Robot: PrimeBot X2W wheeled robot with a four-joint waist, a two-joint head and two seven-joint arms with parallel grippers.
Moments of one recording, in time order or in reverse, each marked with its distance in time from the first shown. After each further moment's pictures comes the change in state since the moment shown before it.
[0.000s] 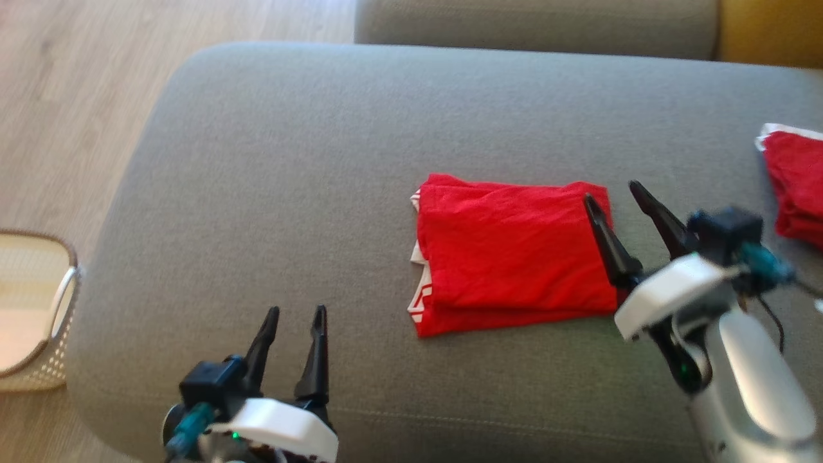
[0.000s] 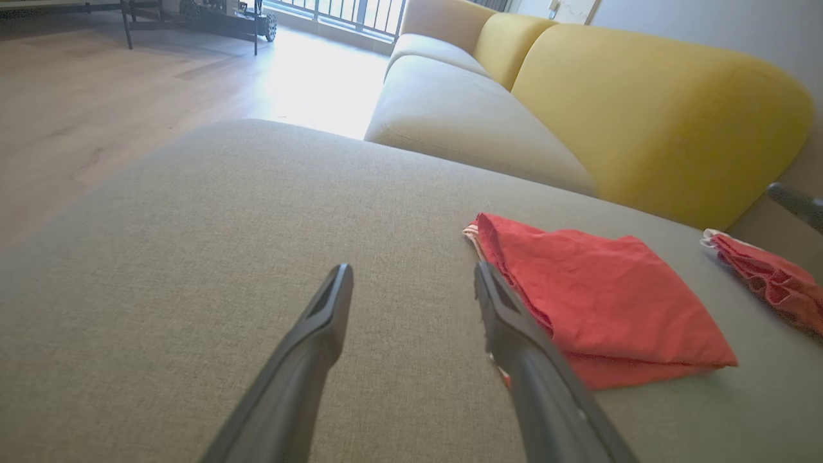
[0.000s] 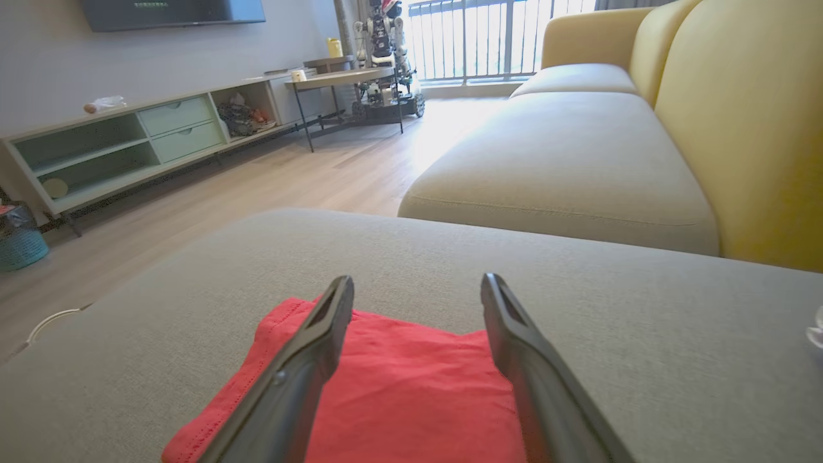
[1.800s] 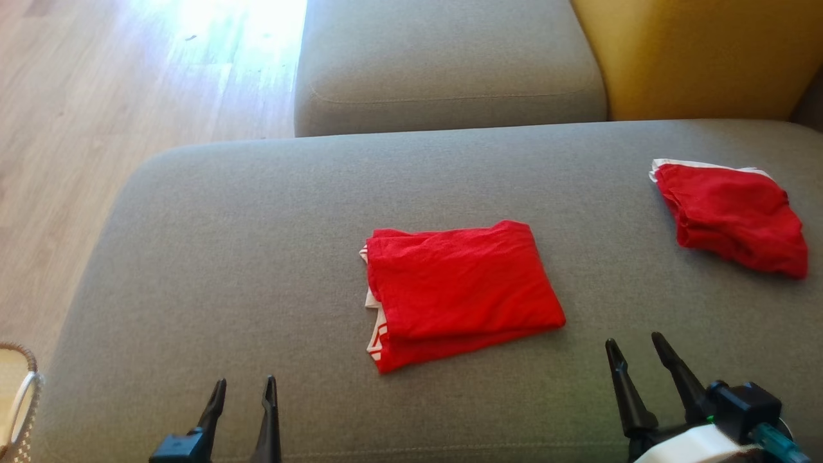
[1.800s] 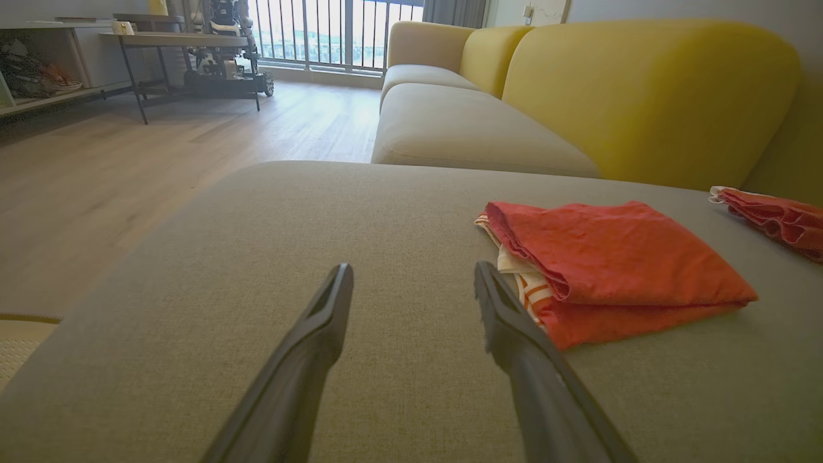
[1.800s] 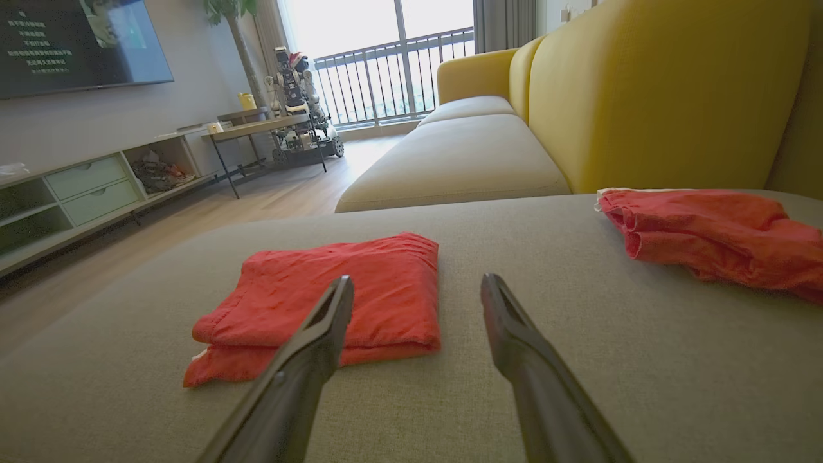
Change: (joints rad) left arm 0.225 -0.118 0.309 0.044 0.309 -0.159 0.000; right arm 0.470 0.109 -0.114 -0.180 -0.094 0.000 -0.168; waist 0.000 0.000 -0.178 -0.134
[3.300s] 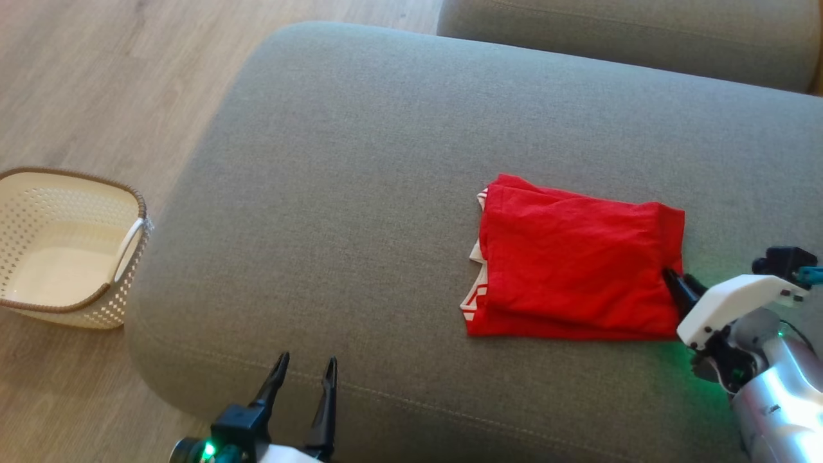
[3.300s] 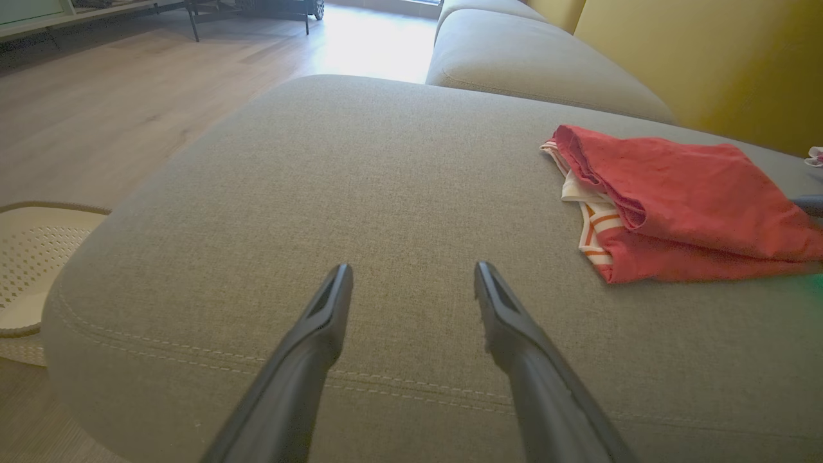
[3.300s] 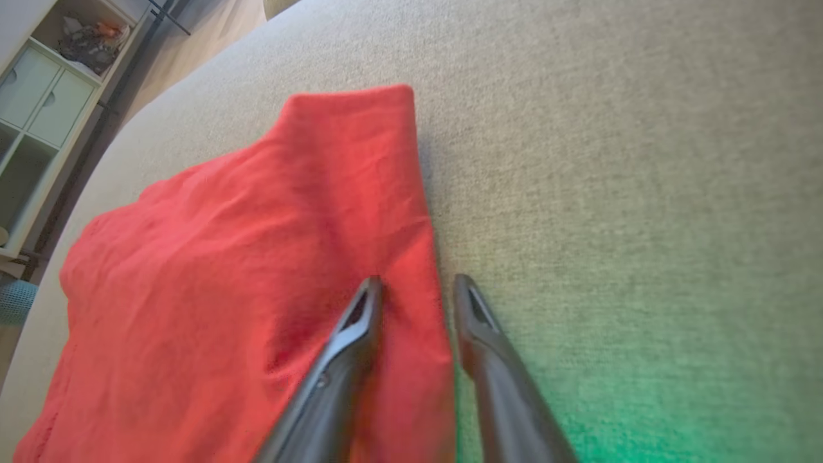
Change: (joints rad) left arm -0.100 -0.004 -0.159 0.058 0.000 -0.007 0.000; right arm -0.677 -0.193 0.045 0.904 0.496 0.000 0.300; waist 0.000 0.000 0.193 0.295
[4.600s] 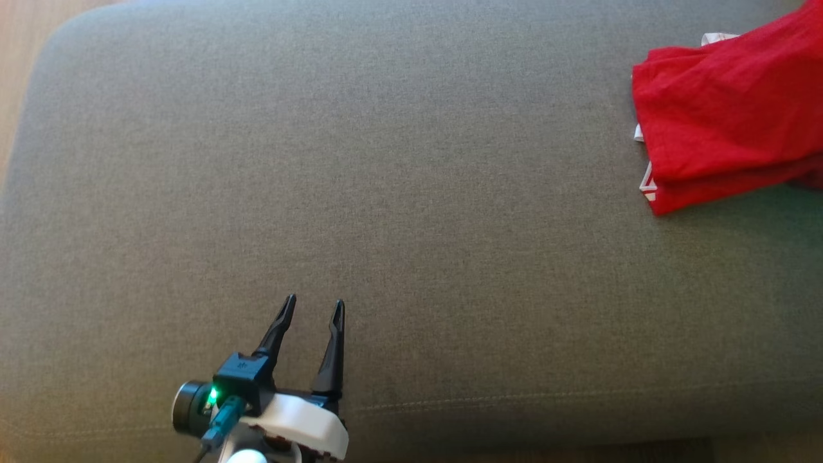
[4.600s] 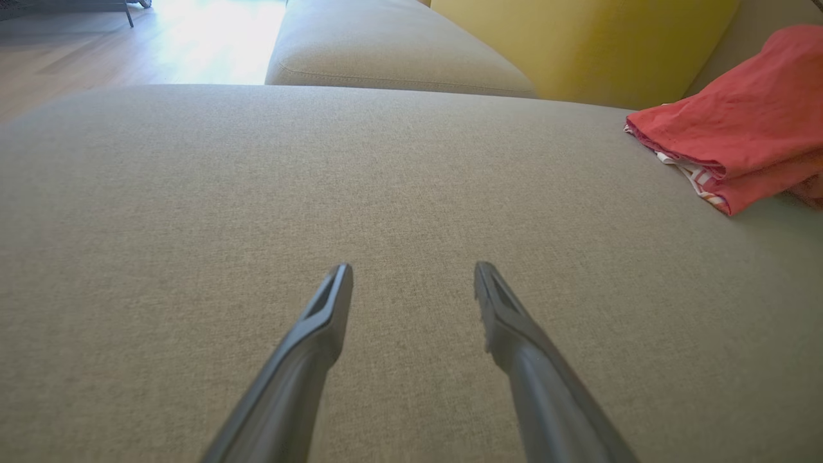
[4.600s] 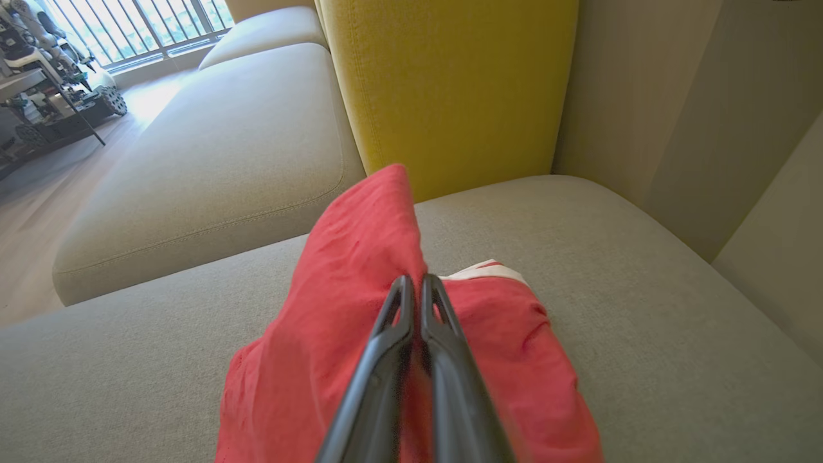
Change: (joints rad) left arm -0.133 -0.002 -0.029 -0.007 -0.019 0.017 0.000; right arm -0.518 -0.254 0.024 0.188 -0.180 0.000 -0.132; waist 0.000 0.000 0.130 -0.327
